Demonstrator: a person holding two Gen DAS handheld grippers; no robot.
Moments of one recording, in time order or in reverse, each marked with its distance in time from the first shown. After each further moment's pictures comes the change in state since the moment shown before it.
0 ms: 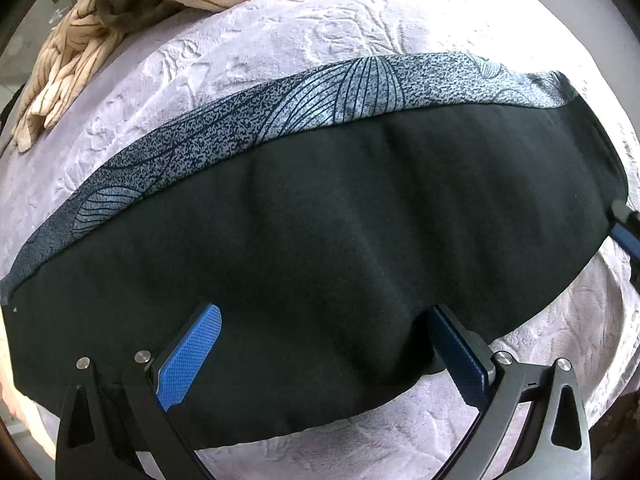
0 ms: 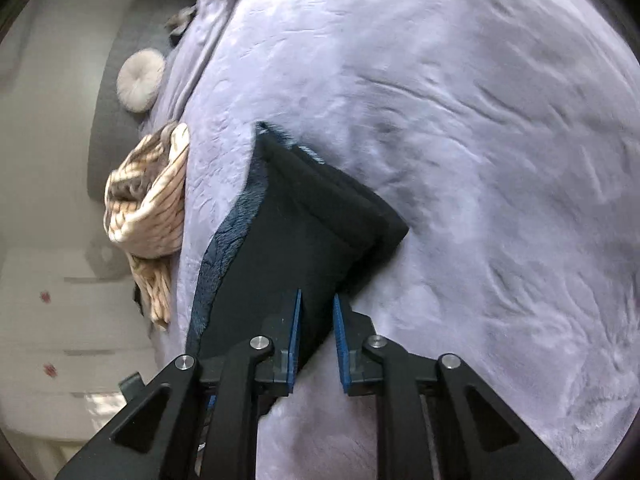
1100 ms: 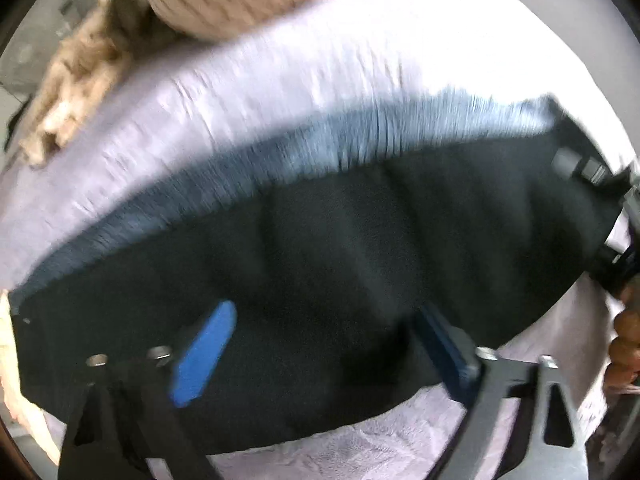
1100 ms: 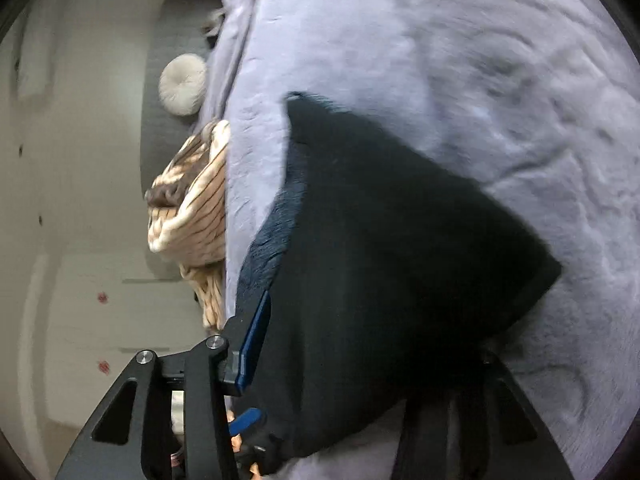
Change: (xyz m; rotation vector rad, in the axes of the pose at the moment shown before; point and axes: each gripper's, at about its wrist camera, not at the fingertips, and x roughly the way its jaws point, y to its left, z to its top) left arm -0.029 0.005 0.003 -0.003 -0.125 0.024; right arm 0.075 0.009 0.018 0.028 0.021 0.252
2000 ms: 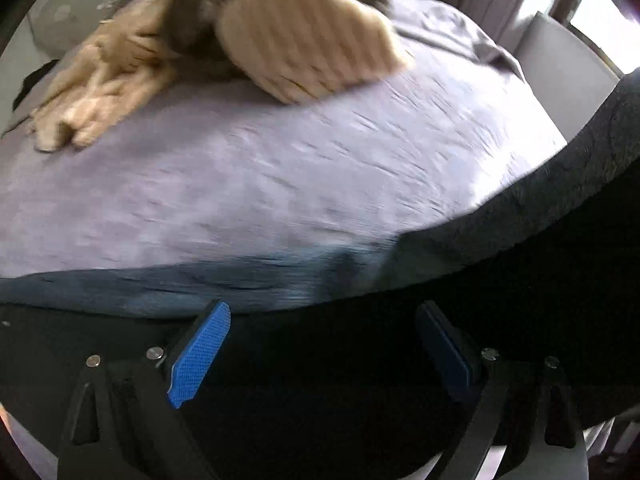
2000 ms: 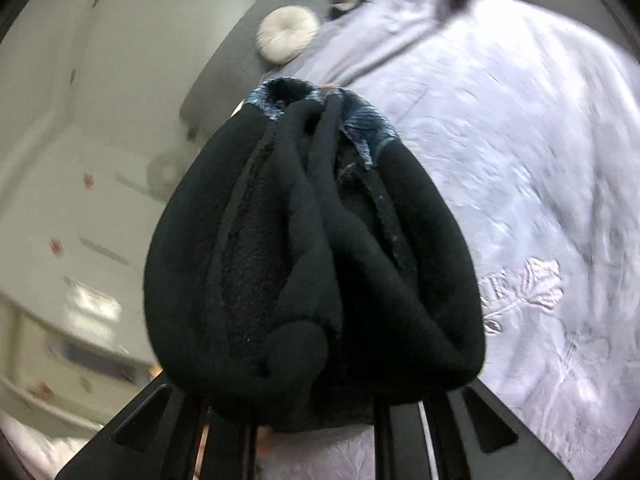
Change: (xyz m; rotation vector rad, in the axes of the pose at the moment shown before) left arm -0.008 0.090 0.022 -0.189 -0.162 -0.095; right arm 0.009 0.205 -0.079 -0.592 0.019 -0.135
